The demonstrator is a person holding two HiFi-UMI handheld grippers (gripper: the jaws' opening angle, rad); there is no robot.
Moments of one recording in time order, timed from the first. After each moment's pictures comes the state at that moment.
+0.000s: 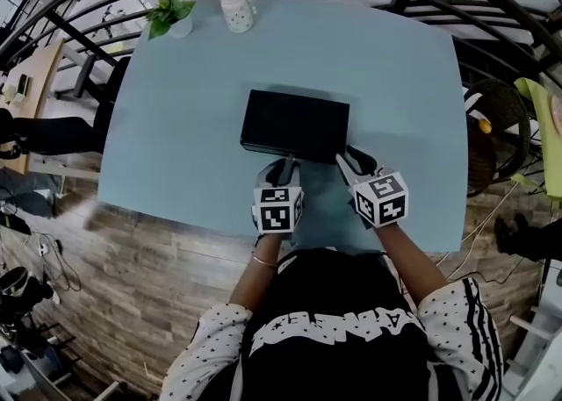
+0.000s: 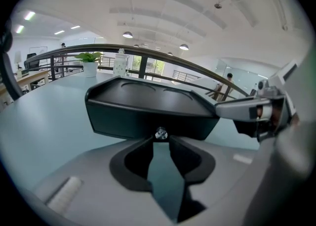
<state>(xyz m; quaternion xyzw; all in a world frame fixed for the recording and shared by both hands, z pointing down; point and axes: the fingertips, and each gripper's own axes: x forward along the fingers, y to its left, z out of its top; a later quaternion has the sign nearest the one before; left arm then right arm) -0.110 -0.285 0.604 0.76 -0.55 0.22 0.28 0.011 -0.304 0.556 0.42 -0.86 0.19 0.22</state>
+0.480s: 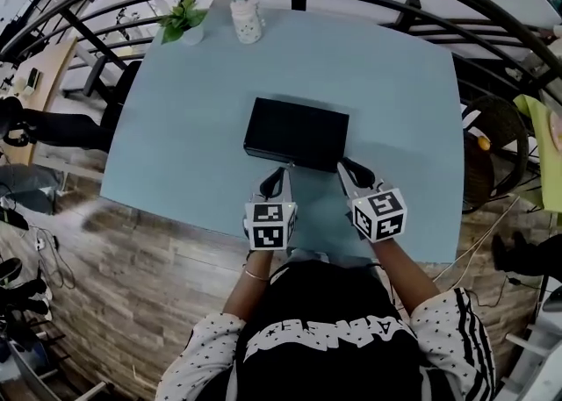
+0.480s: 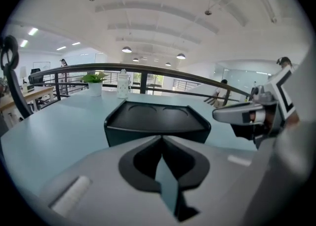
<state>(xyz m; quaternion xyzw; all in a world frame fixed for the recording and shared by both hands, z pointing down) -0.123 -0.269 0.547 0.77 -0.58 0.19 0.21 0.010 -0.290 0.521 0.43 -0.87 0.15 0.18</state>
